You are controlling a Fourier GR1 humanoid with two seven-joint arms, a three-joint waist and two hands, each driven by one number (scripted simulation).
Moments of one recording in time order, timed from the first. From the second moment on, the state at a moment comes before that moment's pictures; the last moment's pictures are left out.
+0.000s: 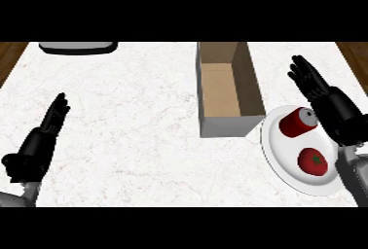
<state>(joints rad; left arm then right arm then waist) -0.07 0.63 -0.31 -1.49 0.33 0.35 -0.17 -0.30 -0.49 0.13 -1.56 -0.26 0.04 0.04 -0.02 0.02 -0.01</state>
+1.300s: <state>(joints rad) -0.08 0.55 -0.36 -1.48 0.23 0.41 0.01 -0.55 -0.80 0.08 -0.98 0.04 0.45 -0.54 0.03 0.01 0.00</state>
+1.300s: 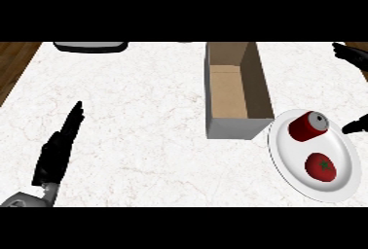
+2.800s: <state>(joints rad) -0.03 0.45 -0.23 -1.50 0.09 0.31 0.06 -0.53 -0.75 0.23 -1.04 0.62 0.57 -0.43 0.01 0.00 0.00</state>
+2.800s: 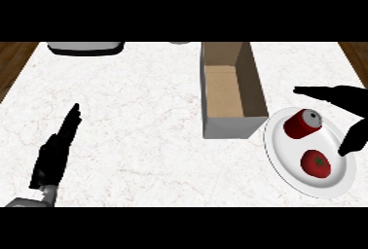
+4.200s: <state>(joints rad) 0.00 0.32 -0.08 -1.56 -0.06 0.17 0.12 -0.51 -0.58 0.11 -0.90 0.91 0.48 -0.53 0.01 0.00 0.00</state>
